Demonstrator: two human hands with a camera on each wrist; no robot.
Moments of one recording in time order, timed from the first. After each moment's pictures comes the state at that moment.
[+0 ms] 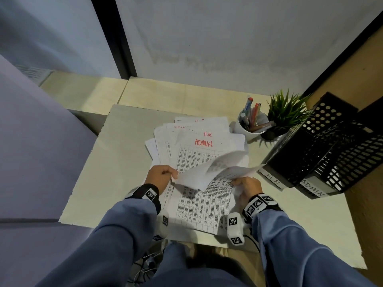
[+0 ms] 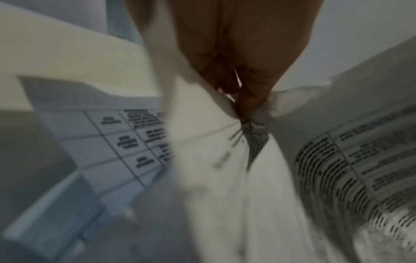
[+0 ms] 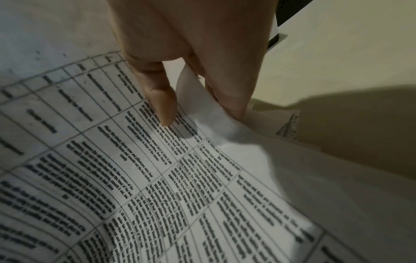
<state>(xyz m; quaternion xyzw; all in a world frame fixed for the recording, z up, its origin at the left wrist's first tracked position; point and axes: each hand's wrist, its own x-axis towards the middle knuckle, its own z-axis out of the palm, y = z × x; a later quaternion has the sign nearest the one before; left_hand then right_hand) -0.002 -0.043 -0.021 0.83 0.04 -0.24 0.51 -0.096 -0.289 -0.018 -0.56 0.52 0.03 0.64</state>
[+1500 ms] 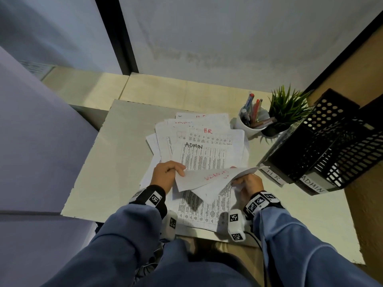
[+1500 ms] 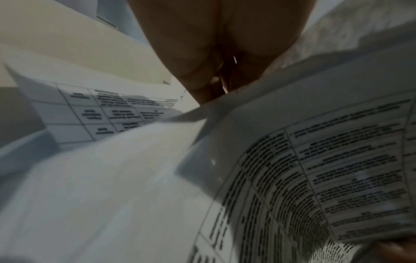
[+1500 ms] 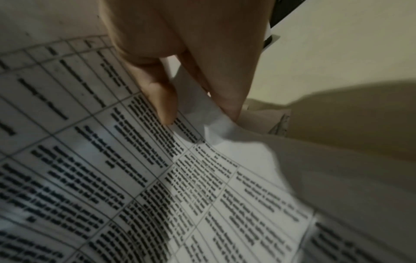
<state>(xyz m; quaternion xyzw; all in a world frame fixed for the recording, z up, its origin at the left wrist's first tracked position) -0.023 -0.054 -0.025 0.75 0.06 -0.21 0.63 -0.098 -0.295 -0.035 -0.54 0.52 0.00 0.66</state>
